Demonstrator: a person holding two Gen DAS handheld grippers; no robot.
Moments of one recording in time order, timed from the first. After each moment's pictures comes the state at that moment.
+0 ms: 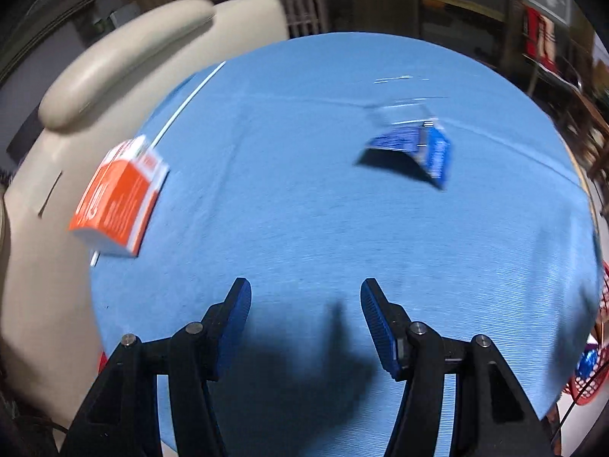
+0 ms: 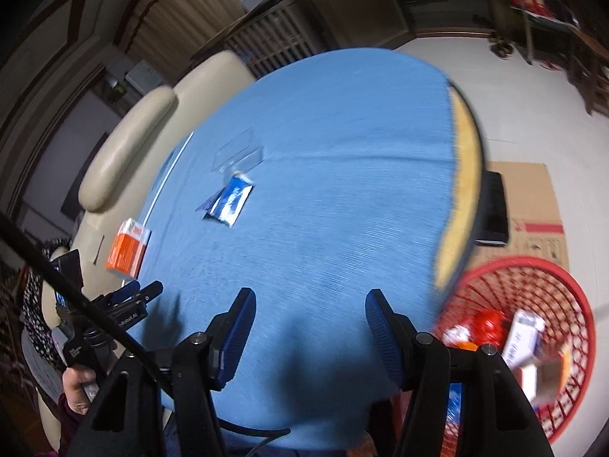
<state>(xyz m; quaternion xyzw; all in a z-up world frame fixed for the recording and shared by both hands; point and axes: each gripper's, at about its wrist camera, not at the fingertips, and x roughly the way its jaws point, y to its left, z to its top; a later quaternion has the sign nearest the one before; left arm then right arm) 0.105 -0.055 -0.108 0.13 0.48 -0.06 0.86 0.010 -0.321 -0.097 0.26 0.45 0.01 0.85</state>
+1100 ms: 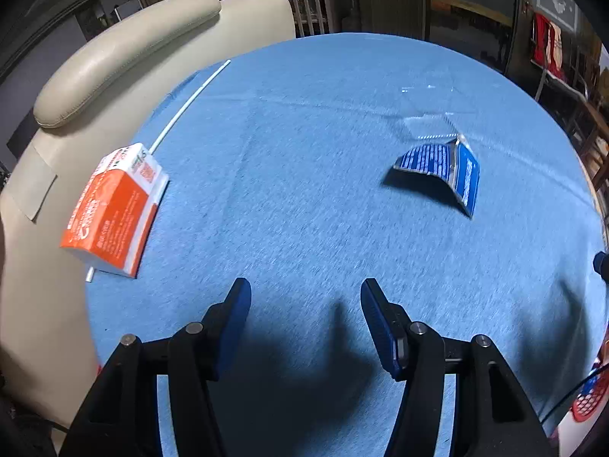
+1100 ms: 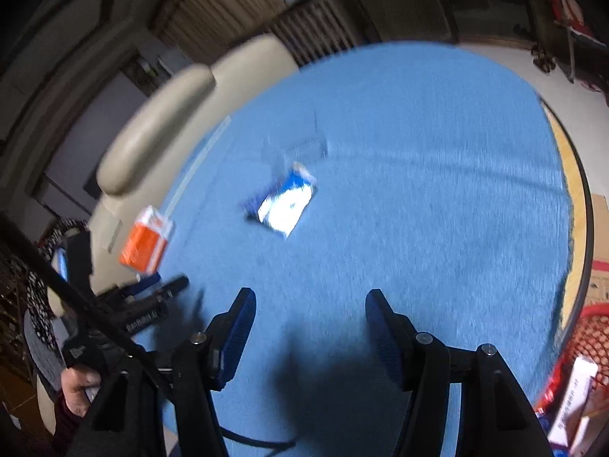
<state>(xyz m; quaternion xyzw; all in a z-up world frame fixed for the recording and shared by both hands) 0.140 -0.055 -0.109 0.12 0.48 -0.07 0.86 0.064 -0.267 -0.113 0.25 0.42 0.07 0.87</state>
